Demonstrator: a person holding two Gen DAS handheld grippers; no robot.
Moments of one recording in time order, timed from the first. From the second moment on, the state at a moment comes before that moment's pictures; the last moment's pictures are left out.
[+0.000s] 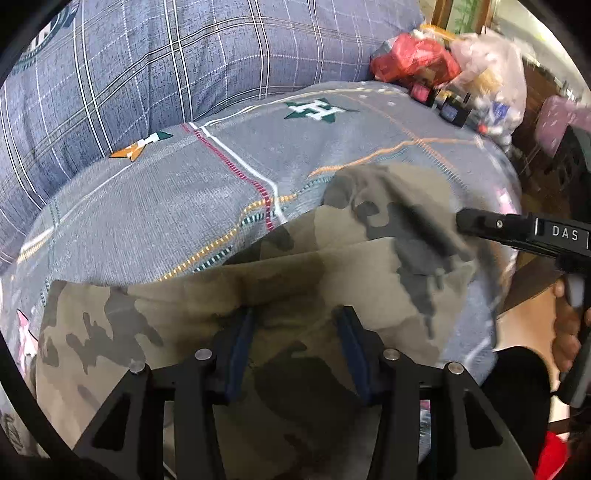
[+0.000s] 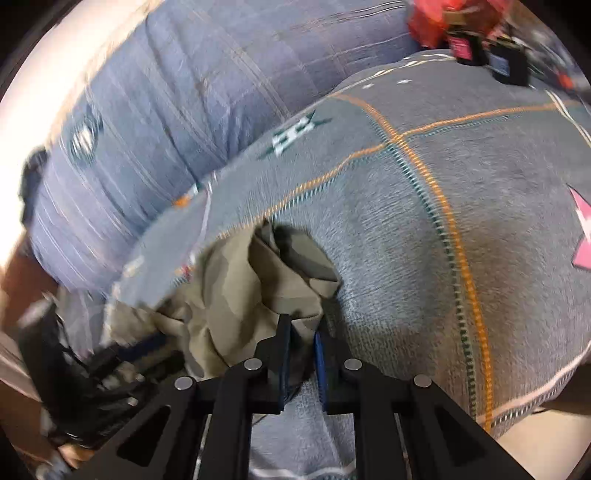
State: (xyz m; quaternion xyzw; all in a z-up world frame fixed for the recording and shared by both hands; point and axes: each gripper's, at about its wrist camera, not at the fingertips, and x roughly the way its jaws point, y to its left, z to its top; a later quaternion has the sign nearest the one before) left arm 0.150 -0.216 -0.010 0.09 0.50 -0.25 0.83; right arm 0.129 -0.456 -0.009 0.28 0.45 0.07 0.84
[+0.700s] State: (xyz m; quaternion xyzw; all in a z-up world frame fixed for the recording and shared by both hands) left arm 0.166 -0.189 -0.013 0.05 0.52 -0.22 0.82; right arm 0.150 -0.418 0.019 0.23 0.44 0.07 0.87
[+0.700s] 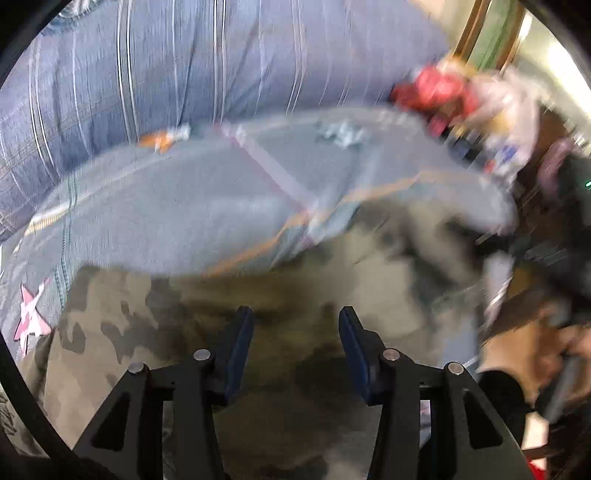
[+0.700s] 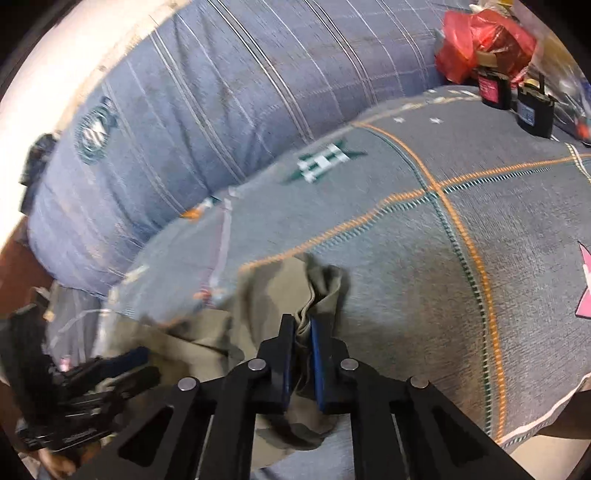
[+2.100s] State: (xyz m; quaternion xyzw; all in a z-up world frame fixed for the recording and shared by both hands) left arm 0.156 -0.124 0.003 -0.02 0.52 -0.21 0.83; right arm 0.140 -0.354 0.019 0.15 0.43 0.08 0.89
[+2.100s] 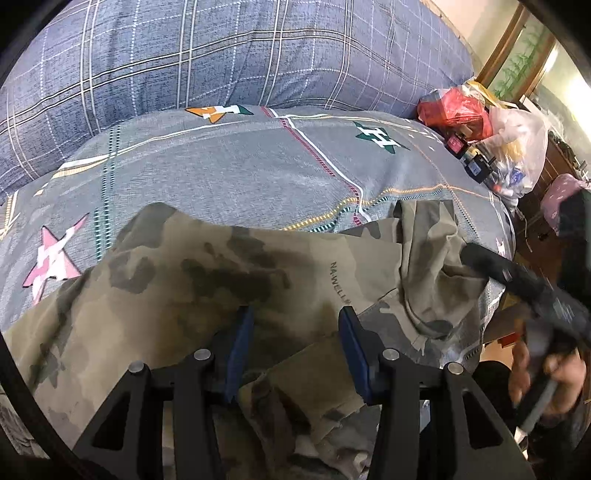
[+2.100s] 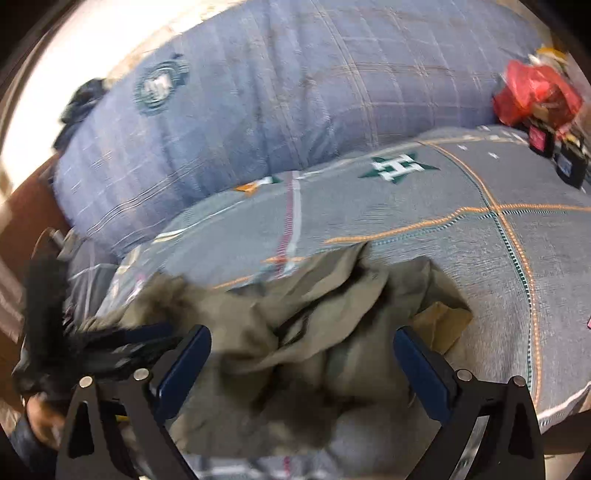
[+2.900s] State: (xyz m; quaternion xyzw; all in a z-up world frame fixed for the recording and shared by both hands) left arm 0.150 -0.094 0.013 -0.05 0.50 -0.21 0.84; right arm 0.137 -0.346 0.068 0.18 0.39 0.14 0.89
